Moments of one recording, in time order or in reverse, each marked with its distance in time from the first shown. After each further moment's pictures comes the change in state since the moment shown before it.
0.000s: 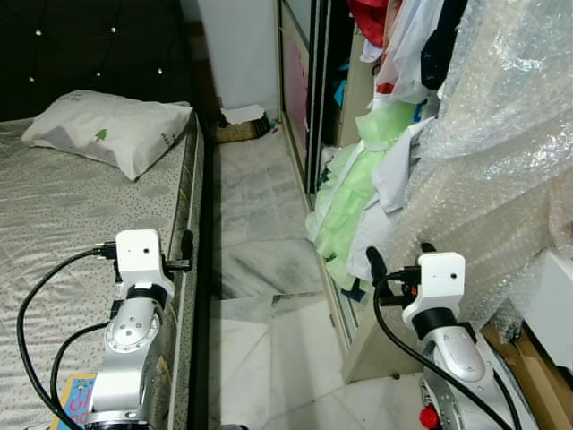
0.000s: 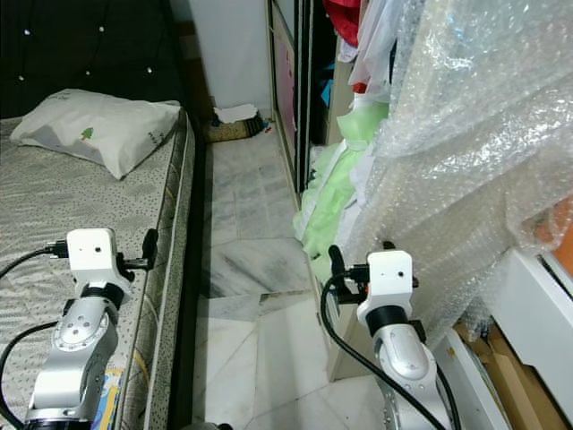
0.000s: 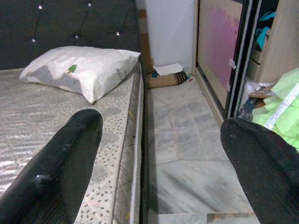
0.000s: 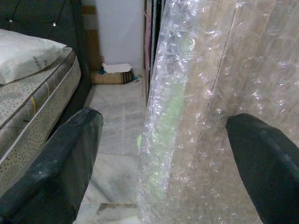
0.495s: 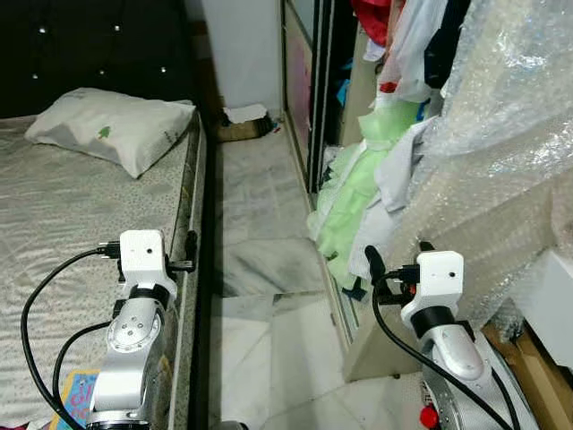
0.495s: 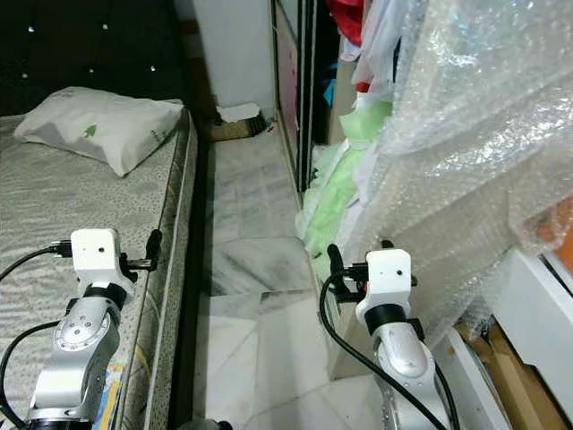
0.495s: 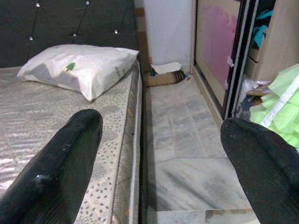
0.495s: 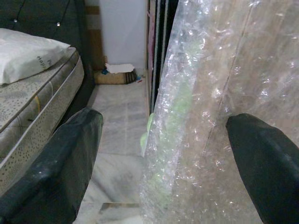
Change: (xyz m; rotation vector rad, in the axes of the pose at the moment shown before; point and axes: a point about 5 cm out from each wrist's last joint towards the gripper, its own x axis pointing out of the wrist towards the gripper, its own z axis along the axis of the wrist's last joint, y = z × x) left arm 0.000 -0.001 0.000 0.001 0.002 -0.020; right arm 0.002 0.001 0.000 0.004 -0.002 0.002
